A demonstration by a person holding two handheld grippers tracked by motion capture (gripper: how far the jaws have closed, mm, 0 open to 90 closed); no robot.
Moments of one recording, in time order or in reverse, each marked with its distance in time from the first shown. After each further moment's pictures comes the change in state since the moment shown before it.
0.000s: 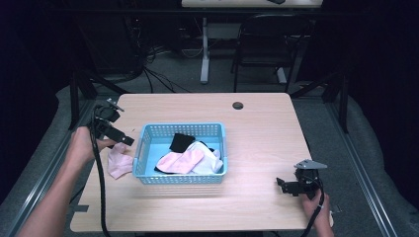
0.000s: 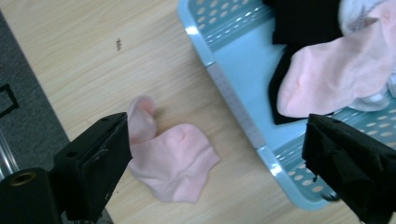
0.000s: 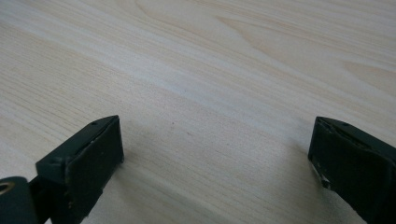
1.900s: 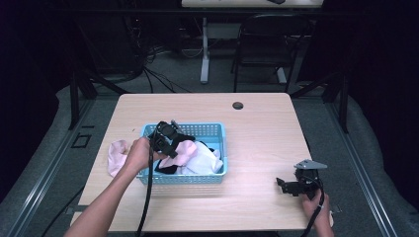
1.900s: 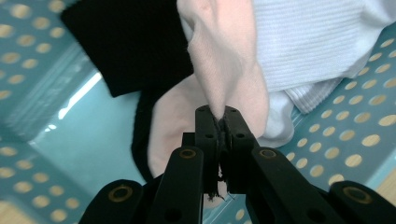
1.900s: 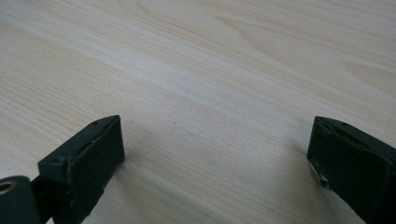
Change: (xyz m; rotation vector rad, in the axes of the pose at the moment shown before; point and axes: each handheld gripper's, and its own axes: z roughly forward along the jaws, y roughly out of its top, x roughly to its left) left arm -0.110 0.046 0.082 0.089 -0.158 0.260; right arm 0.000 0.000 0.000 -0.003 0.008 -0.002
